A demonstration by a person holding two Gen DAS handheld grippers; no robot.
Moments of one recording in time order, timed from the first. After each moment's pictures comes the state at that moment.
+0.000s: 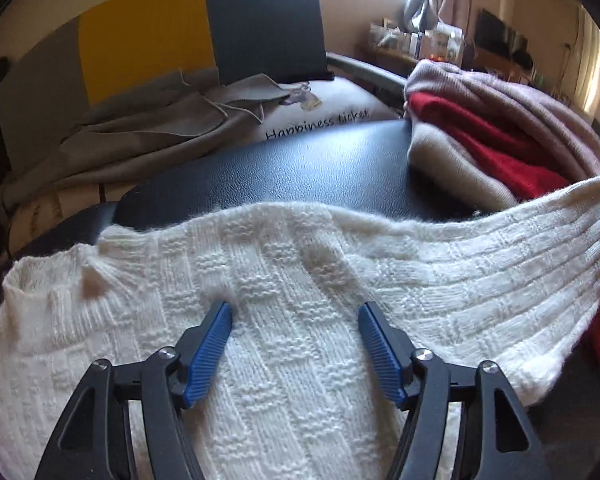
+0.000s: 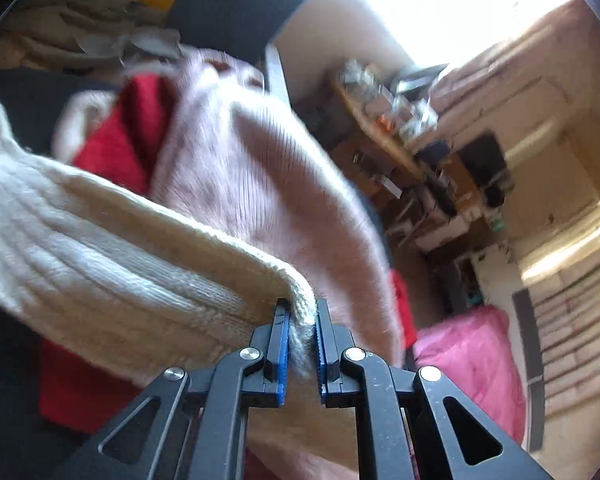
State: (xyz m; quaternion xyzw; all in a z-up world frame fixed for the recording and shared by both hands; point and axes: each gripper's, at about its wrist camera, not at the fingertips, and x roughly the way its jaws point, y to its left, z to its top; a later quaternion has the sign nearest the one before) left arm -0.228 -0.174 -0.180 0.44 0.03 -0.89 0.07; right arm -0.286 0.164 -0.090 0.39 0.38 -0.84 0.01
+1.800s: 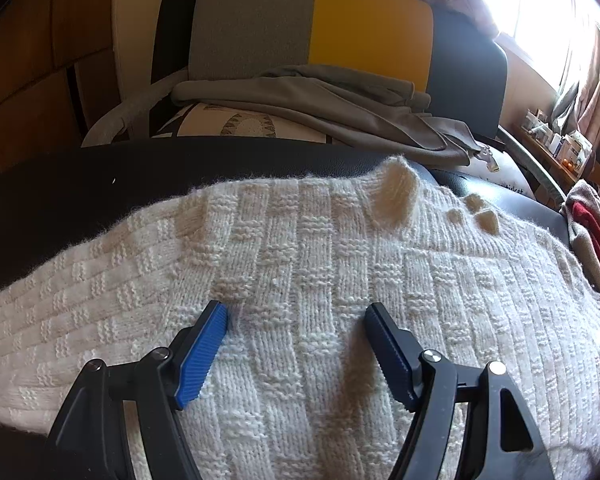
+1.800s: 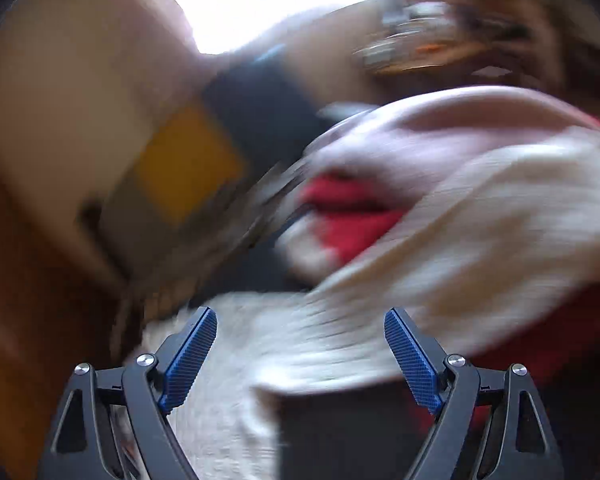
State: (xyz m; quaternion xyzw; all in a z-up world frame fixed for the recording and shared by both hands) left arm -0.040 -0.378 -0.183 0.38 0.18 -0.86 0.28; right arm -0.194 0.192 -0.088 0.36 -0.24 -0.88 0.21
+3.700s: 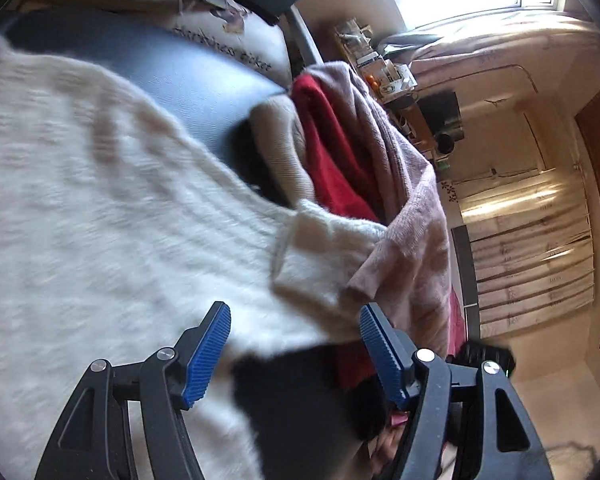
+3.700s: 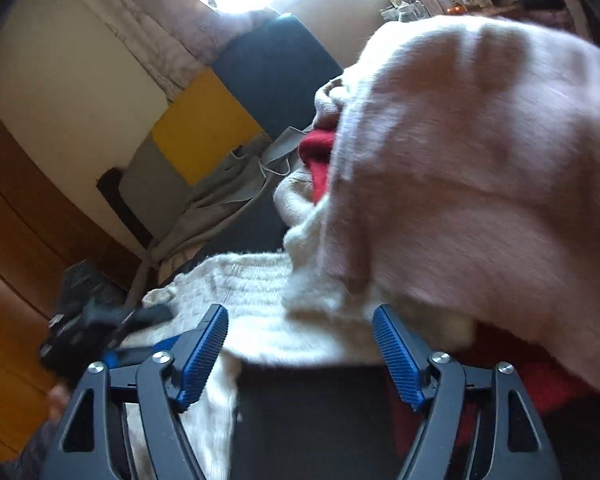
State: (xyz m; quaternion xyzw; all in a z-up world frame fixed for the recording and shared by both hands) left arm -0.219 -0.149 -0.164 0.47 0.42 -0.76 -0.15; right arm -0.219 0.167 -0.145 0.41 -0.20 -0.83 0.32
